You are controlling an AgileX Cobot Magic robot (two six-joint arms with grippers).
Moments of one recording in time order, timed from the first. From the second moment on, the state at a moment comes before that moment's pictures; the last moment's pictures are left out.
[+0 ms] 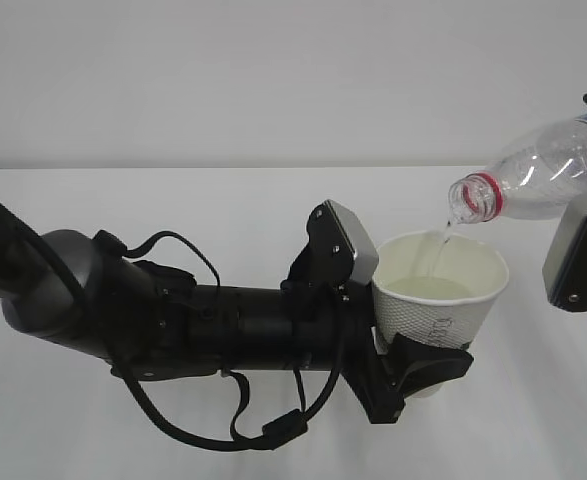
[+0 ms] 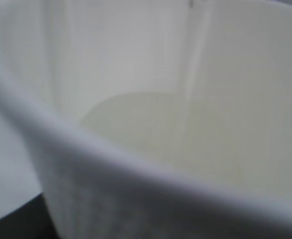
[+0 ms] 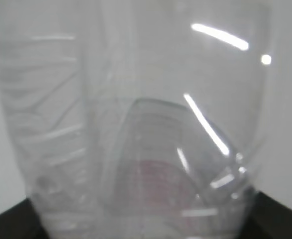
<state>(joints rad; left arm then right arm) -0.81 2.11 -0.98 0.79 -0.92 -0.52 0.26 1.27 -0.33 0.15 -0.84 -1.71</state>
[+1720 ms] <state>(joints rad) -0.81 2.11 -0.98 0.79 -0.92 -0.52 0.26 1.27 -0.33 0.15 -0.84 -1.71</state>
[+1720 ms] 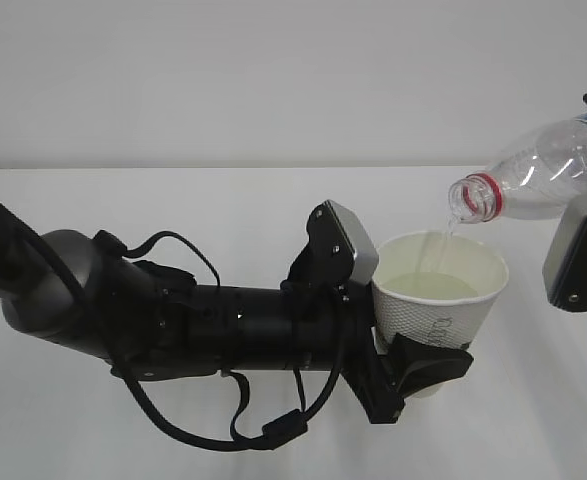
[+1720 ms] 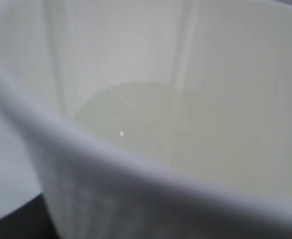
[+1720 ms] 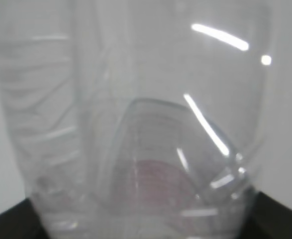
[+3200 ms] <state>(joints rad) -0.81 2.11 -0.98 0.78 -0.94 -0.52 0.26 1.27 -0.33 0.15 -0.84 -1.70</state>
